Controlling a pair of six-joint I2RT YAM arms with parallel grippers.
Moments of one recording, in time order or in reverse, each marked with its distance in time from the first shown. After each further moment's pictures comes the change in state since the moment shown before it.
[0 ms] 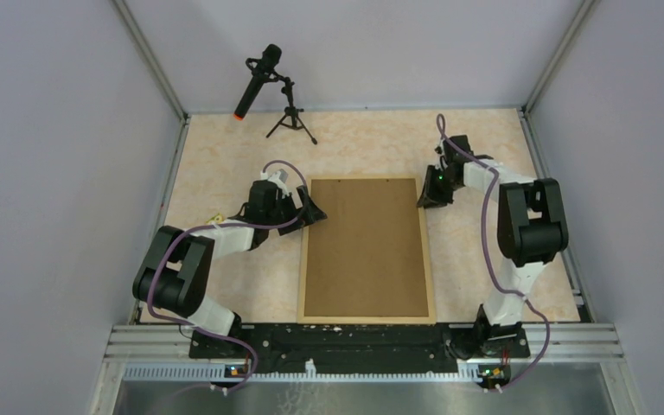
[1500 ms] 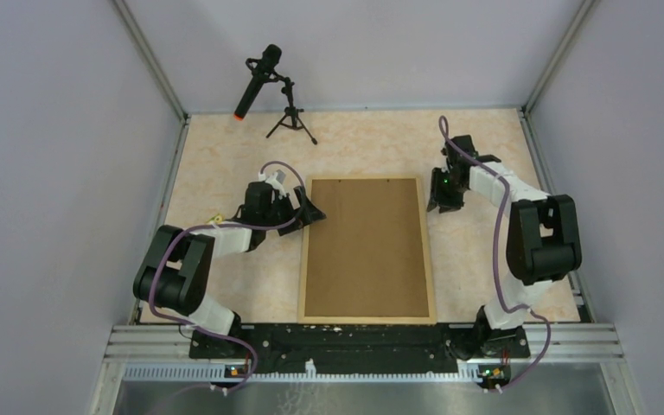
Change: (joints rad) left arm 0.034 0.010 -0.028 0.063 0.072 -0.008; right arm 0.032 -0.184 -0.055 -0.166 0.153 -0.051
